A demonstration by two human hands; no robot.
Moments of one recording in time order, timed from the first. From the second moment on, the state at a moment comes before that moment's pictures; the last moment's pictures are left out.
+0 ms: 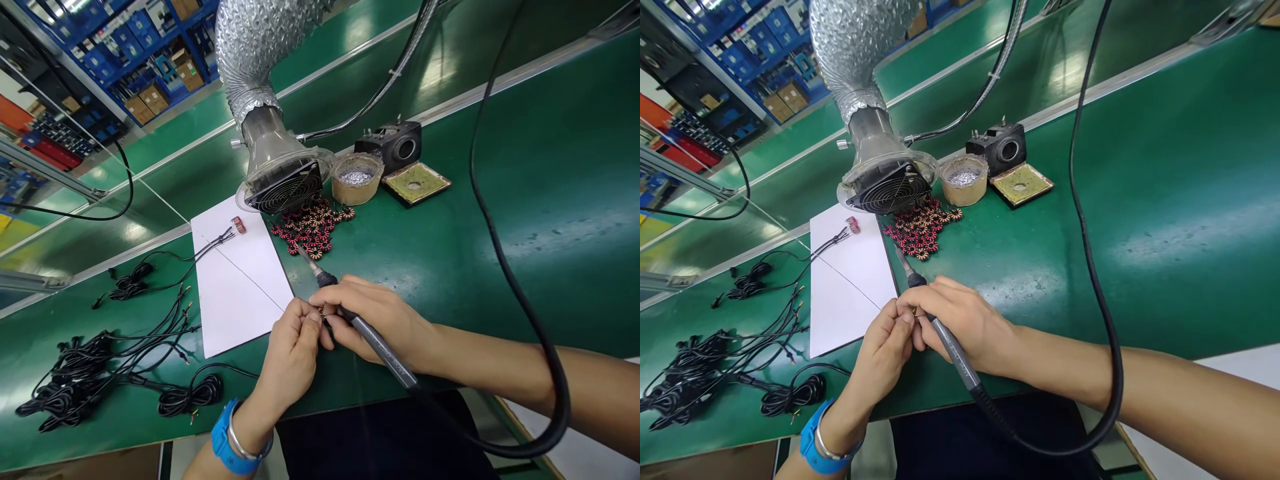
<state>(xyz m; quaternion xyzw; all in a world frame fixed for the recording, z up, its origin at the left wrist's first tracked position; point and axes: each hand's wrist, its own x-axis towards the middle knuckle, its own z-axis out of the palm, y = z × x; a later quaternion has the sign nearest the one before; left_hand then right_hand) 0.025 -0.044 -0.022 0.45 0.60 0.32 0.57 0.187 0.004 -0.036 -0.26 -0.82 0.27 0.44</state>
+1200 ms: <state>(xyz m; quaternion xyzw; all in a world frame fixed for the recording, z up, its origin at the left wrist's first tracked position) 0.047 -0.037 -0.024 0.38 0.65 0.40 0.53 0.247 -0.015 -0.033 -0.39 -0.69 0.37 0.49</state>
